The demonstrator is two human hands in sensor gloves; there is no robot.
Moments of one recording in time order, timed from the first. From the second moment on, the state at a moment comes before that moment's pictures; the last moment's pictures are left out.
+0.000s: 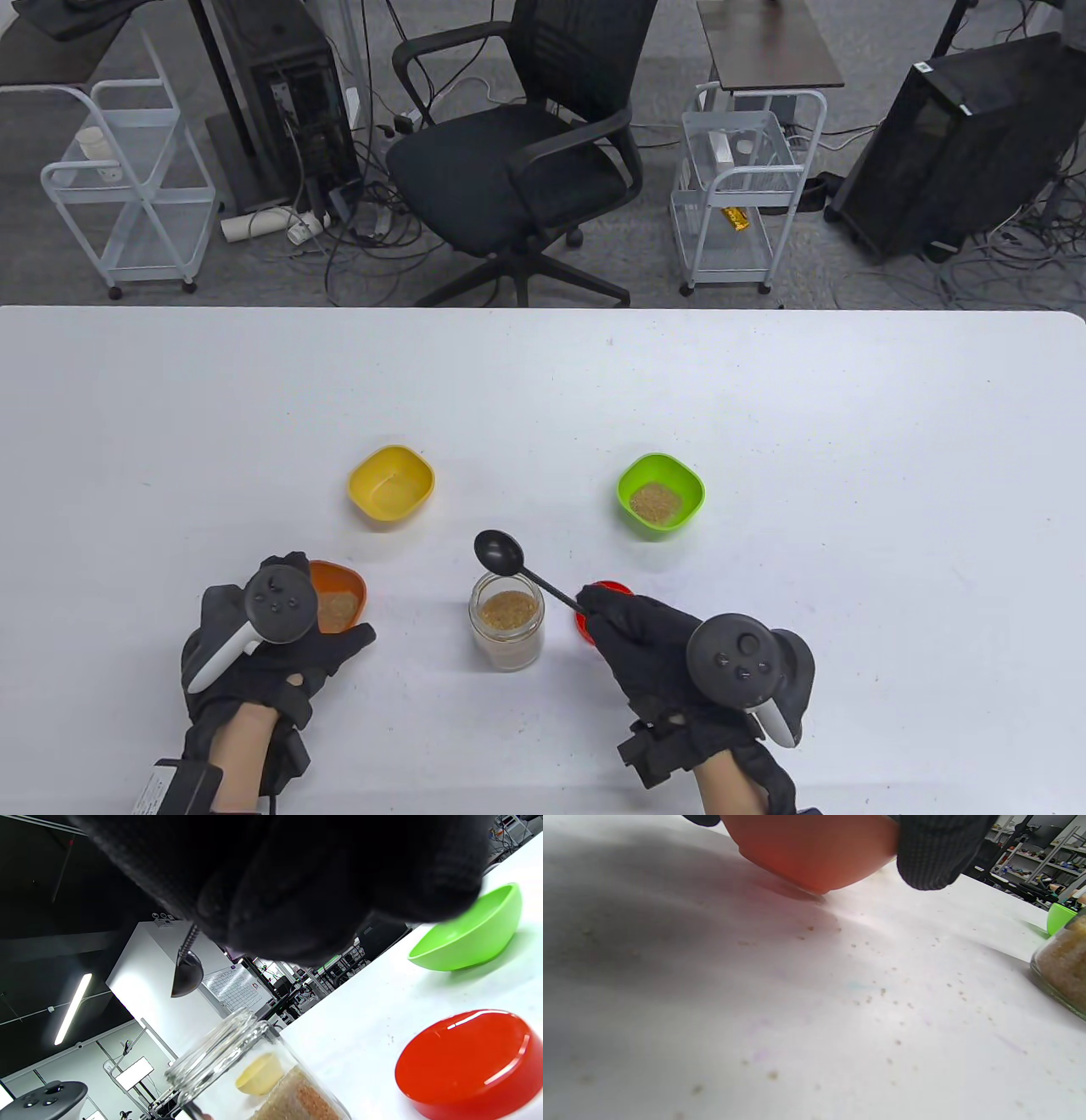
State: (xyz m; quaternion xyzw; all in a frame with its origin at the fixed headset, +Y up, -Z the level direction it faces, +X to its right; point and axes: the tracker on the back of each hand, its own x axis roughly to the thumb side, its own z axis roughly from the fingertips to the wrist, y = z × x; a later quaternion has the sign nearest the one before) left_hand -0.298 -0.714 -0.277 -0.20 0.00 0.15 0.97; right_hand 0.117 -0.660 -0.230 0.12 -0.09 0.90 0.41
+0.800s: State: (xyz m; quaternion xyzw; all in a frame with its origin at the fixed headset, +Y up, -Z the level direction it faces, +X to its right) left_hand -0.310 -0.691 -0.285 -0.19 0.01 0.15 0.97; right_hand 0.120 -0.666 -0.231 0.12 -0.08 0.90 0.42
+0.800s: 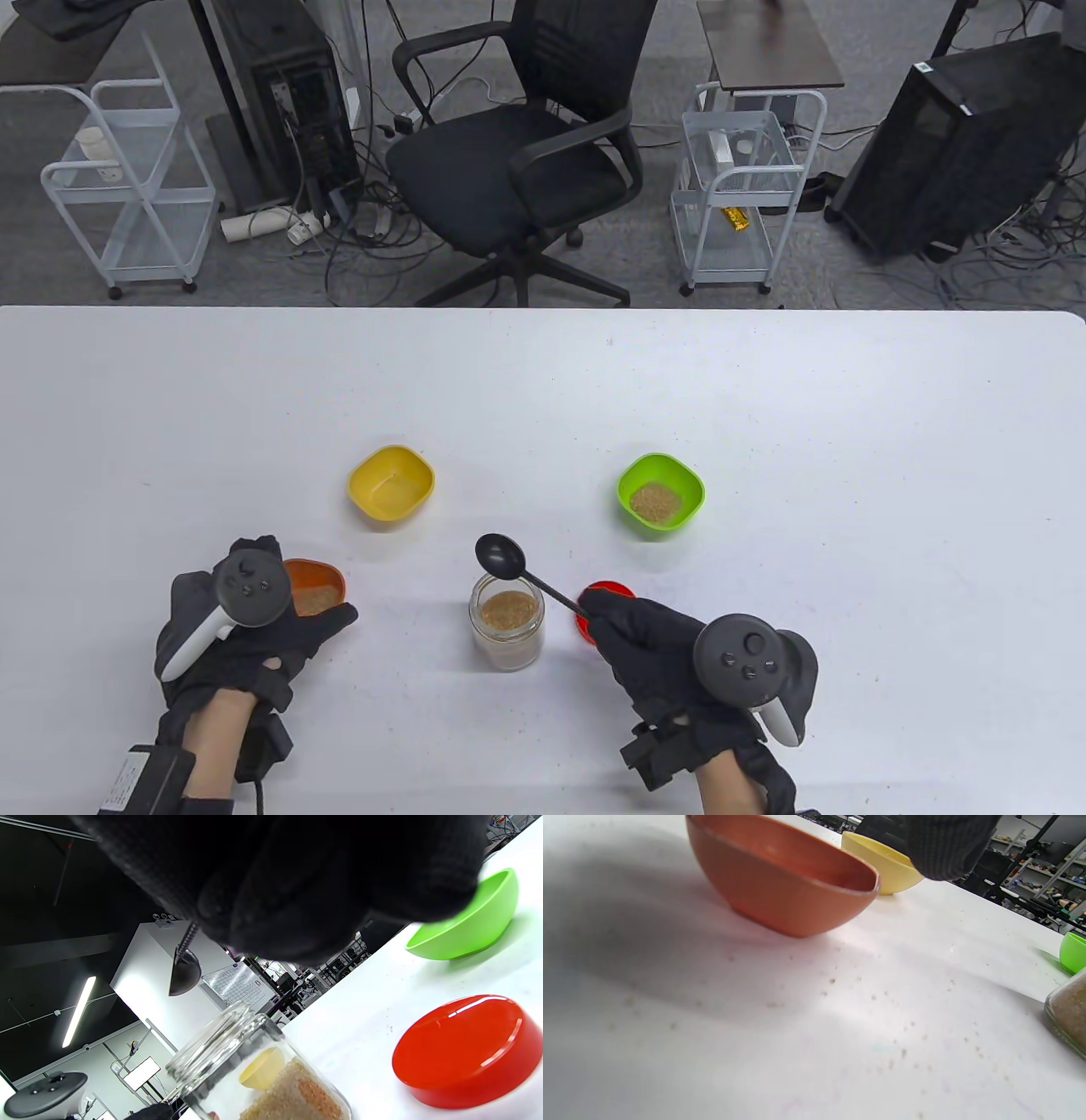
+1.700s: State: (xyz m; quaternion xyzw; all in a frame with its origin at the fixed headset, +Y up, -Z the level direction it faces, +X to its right) left_hand -0.219 -0.674 -0.431 -0.33 -0.01 -0.03 0.94; right_hand 0.132 -0.670 -0.231 0.11 -0.07 0.88 0.45
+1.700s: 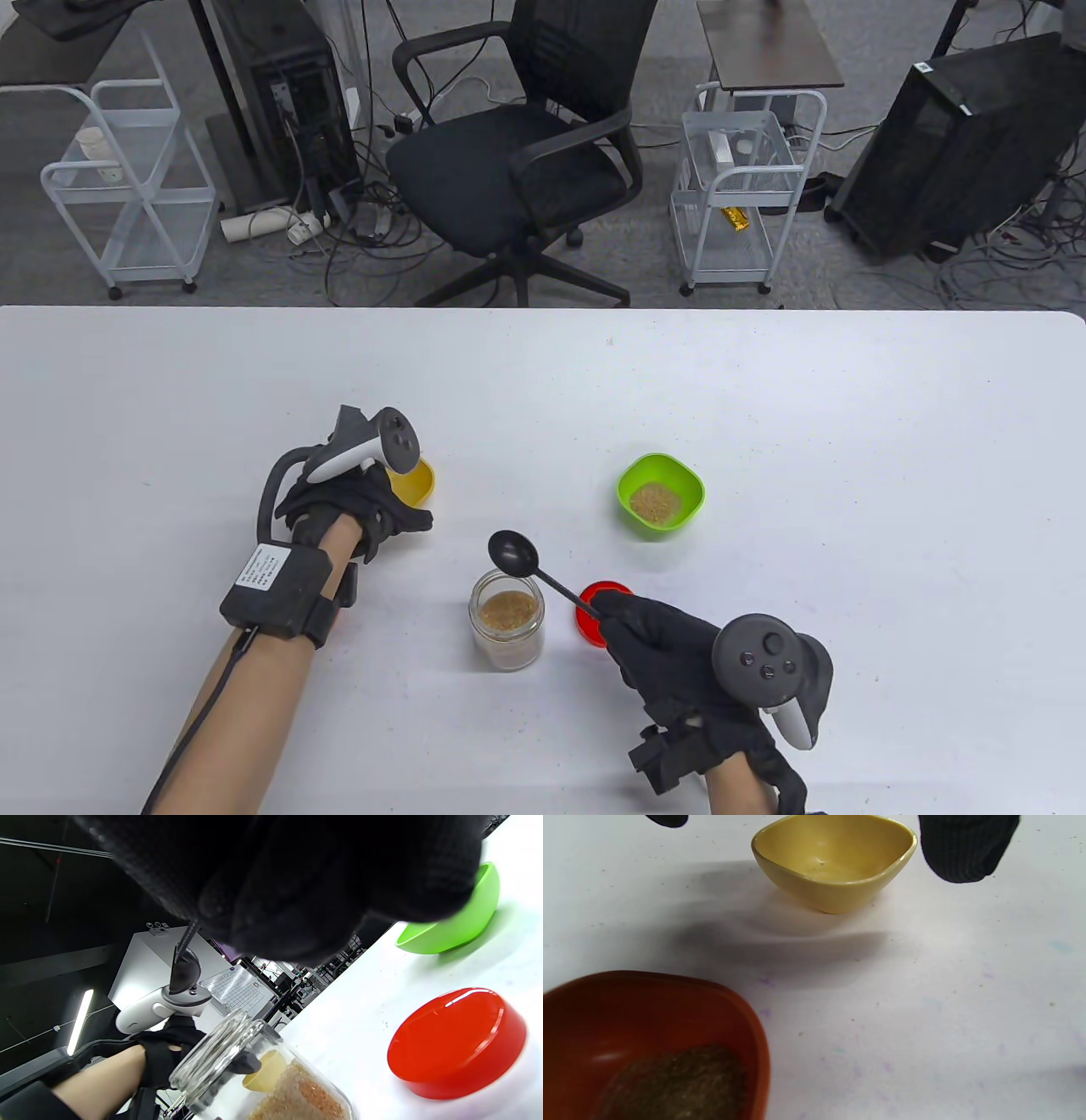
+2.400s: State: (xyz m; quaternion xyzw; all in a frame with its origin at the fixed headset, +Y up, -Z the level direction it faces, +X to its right) left_hand -0.217 -0.696 -0.444 -0.33 -0.01 -0.02 0.94; right_hand 0.132 -0.670 -0.227 0.12 -0.07 0.88 0.46
